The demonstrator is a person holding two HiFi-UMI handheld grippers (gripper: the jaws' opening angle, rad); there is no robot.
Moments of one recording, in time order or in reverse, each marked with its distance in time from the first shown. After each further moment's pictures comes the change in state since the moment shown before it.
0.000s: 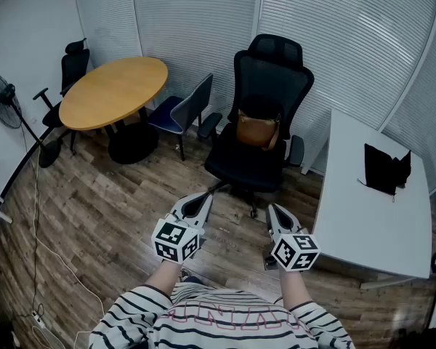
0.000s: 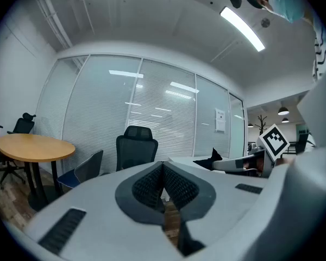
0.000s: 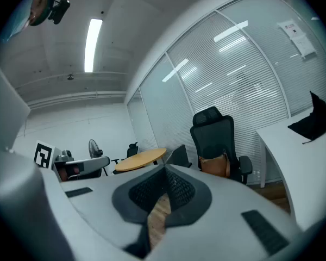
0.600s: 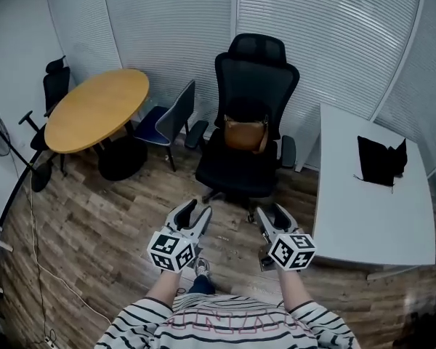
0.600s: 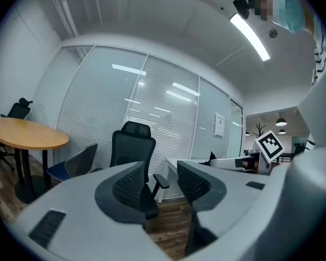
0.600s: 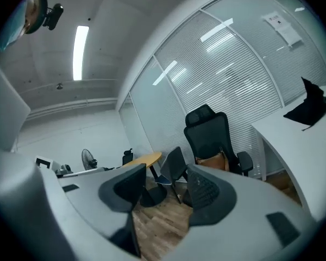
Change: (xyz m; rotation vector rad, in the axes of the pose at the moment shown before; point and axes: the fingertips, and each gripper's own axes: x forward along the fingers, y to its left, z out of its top) left arm 0.043 0.030 -0.019 -0.087 -0.013 -0.049; right arm 0.045 -0.030 0.004 0.089 -0.044 -0.033
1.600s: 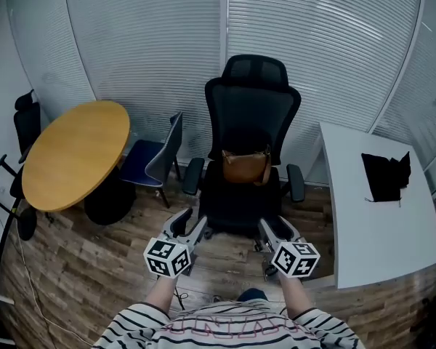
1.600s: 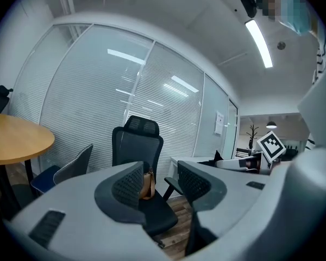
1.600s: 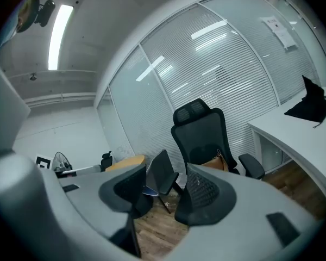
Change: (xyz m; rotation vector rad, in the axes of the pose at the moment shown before) left arm 0.144 0.205 0.051 0.000 0.072 -0.138; right arm 0.207 -0.023 0.036 0.044 -0.003 -0.194
